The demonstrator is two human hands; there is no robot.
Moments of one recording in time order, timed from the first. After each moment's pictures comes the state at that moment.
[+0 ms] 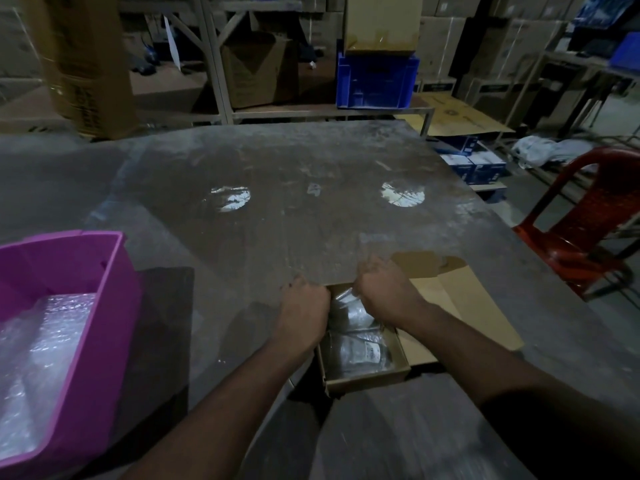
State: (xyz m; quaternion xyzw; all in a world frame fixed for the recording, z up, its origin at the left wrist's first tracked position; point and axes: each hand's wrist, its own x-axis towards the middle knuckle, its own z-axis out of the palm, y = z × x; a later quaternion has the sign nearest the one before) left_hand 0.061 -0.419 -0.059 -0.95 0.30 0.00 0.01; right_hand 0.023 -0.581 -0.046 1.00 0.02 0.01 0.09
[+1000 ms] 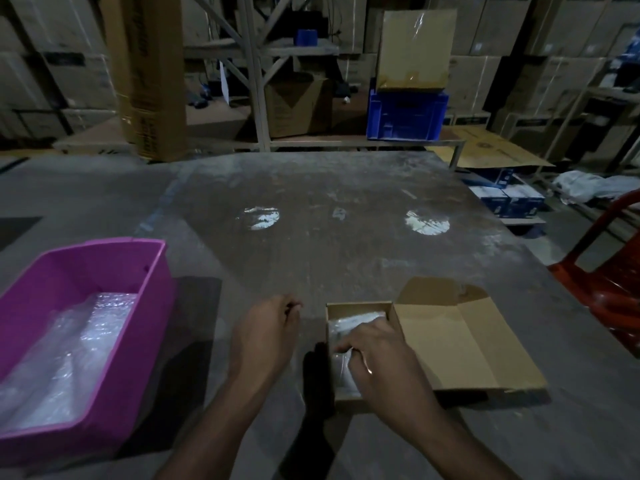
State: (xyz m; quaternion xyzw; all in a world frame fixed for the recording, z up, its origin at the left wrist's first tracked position) left_hand 0.032 -0.335 -0.028 -0.94 0.15 -0.10 -0.30; right_hand -0.071 -0.507 -0.020 0.95 0.01 0.12 -0.29
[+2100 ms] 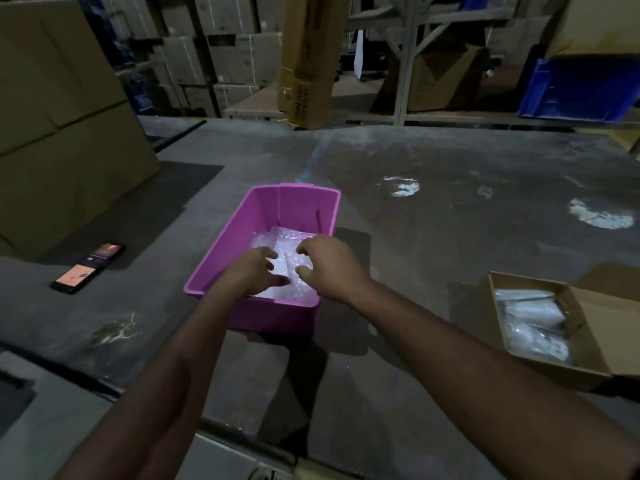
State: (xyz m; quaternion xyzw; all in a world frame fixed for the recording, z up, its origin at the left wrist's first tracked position) left_hand 0.061 -0.024 -0.007 -0.95 -0.05 0.12 -0.28; right_hand 0.037 -0.207 0.014 0.94 0.22 0.08 -0.23
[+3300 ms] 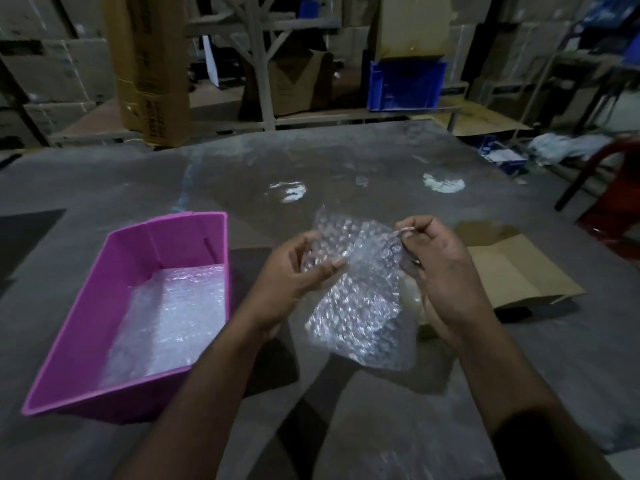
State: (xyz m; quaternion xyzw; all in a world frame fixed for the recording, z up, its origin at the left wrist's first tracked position) left_hand 0.029 -0.205 0.028 -0.66 0.23 0.20 -0.68; right_hand -0.077 -0.379 0.061 0.62 -0.10 0.24 -0.74
